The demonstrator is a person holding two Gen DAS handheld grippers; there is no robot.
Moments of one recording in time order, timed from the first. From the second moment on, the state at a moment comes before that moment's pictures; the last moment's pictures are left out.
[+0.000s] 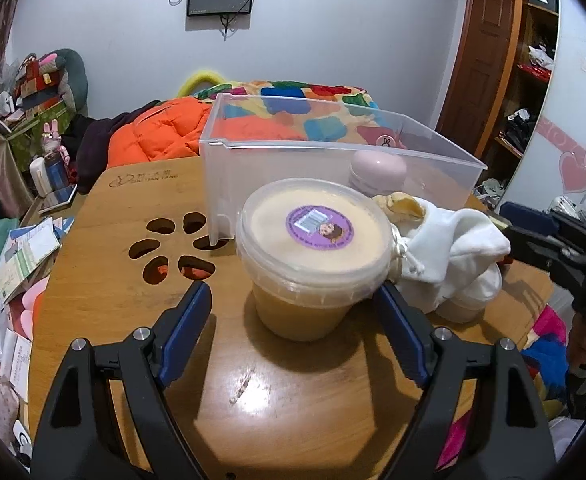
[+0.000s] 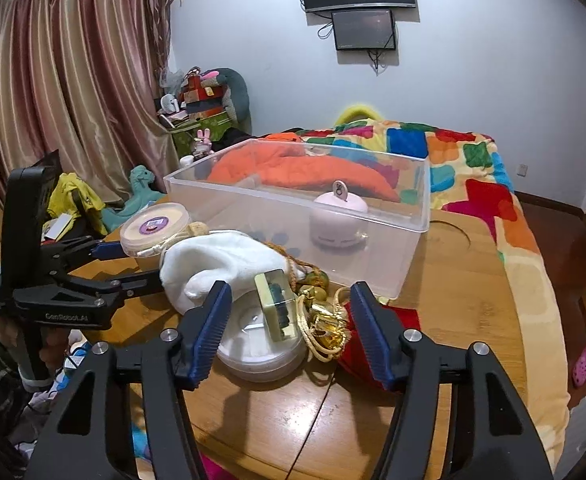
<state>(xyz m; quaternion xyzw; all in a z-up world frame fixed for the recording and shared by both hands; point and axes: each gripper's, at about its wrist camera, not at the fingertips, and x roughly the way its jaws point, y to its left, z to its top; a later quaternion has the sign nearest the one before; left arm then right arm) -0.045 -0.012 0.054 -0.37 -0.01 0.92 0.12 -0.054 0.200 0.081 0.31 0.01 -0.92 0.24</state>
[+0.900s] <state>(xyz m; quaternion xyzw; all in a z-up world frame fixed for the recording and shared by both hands) -0.067 0.004 0.057 -0.37 -0.01 0.92 0.11 -0.059 0.190 0.068 0.32 0.00 -0.90 0.28</state>
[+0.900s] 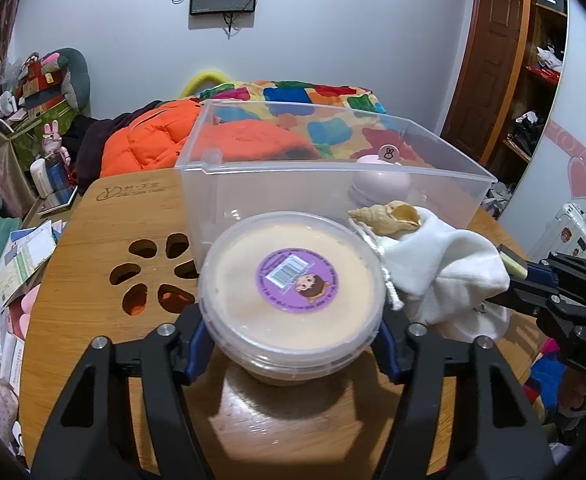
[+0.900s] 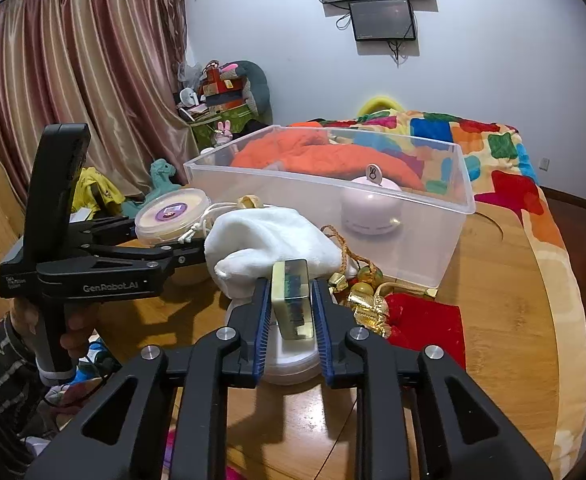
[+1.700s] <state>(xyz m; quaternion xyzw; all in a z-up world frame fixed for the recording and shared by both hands) -0.044 0.002 0.056 -0.35 -0.01 0.93 0.09 -0.059 0.199 0.072 0.33 -0.05 -0.89 0.30</state>
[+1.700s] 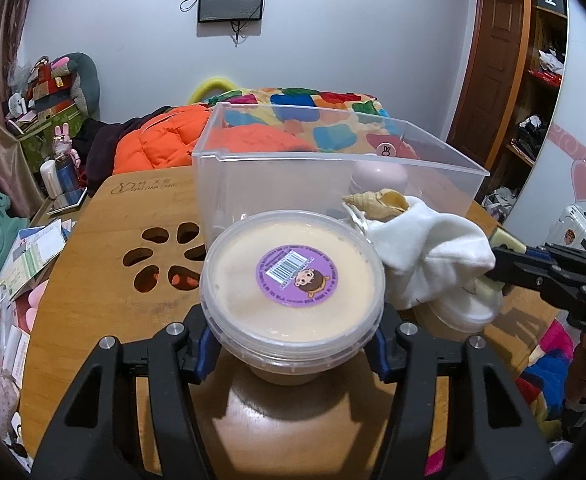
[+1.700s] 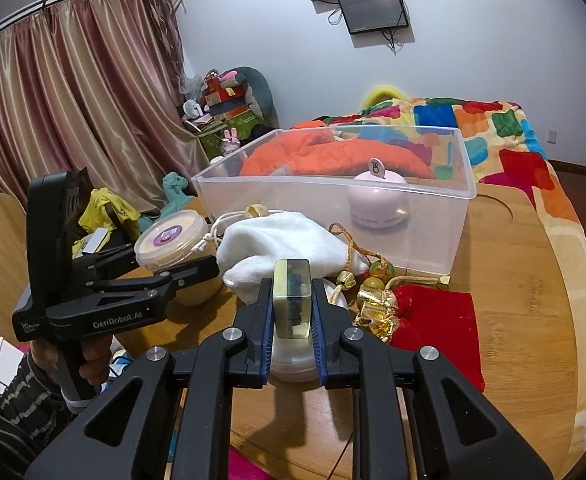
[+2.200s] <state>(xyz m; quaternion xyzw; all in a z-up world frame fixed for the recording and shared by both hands) -0.030 -0.003 0.071 -0.34 -0.02 0.94 0.08 -0.047 0.200 0.086 0.32 -0.05 -0.90 0.30</state>
